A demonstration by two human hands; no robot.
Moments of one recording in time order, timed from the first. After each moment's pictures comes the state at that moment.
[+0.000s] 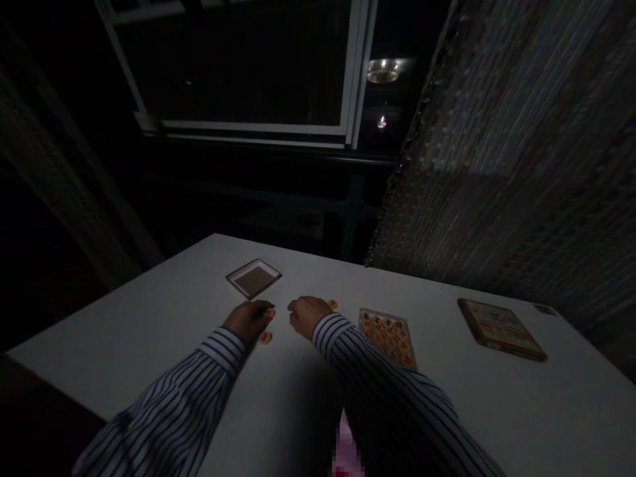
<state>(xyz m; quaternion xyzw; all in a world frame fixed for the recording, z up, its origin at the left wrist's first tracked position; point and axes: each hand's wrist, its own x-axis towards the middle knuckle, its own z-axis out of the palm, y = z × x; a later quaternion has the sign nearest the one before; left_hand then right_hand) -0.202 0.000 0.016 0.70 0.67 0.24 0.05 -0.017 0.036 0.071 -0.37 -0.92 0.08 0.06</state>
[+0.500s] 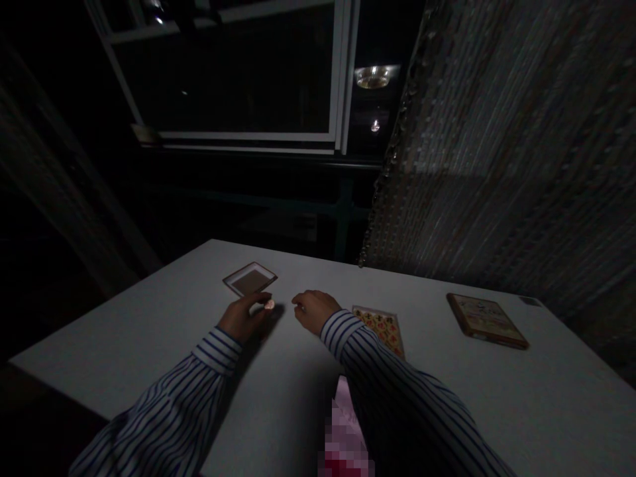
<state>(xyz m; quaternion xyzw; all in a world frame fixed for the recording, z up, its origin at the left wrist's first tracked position) -0.175 -0.016 0.054 0.70 0.62 0.36 0.02 0.013 0.032 0.092 -0.37 -0.92 0.09 0.12</state>
